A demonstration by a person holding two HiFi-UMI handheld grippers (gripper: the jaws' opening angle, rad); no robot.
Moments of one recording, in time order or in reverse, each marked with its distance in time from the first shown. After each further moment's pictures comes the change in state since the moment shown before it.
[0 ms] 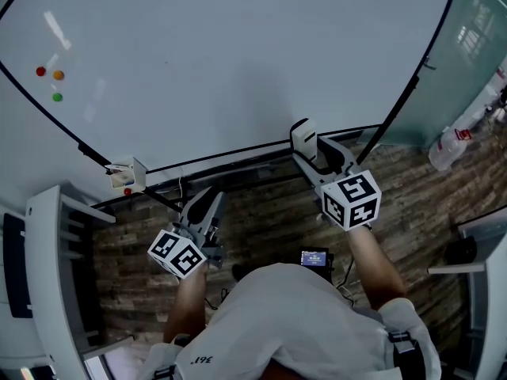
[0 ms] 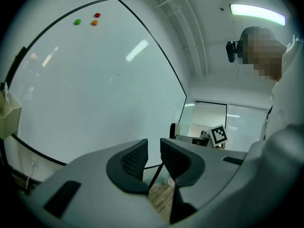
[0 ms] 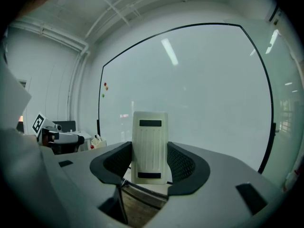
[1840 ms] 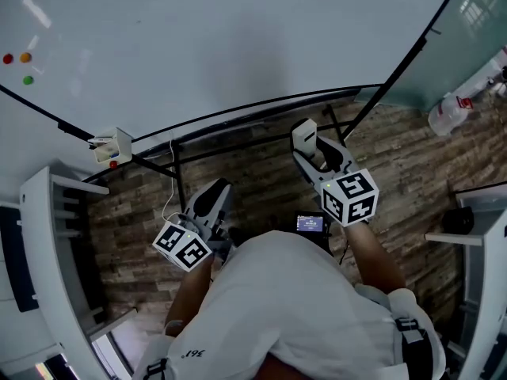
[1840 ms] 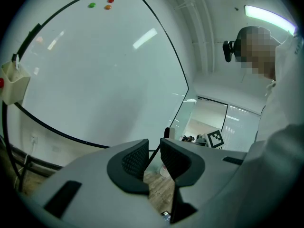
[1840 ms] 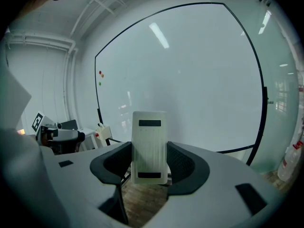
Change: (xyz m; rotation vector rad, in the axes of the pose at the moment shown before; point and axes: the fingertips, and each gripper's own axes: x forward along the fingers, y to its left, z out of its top) left arm -0.014 -0.015 -0.073 -0.109 0.118 -0.003; right arm -0.021 0.014 -0.104 0.140 0.152 0.002
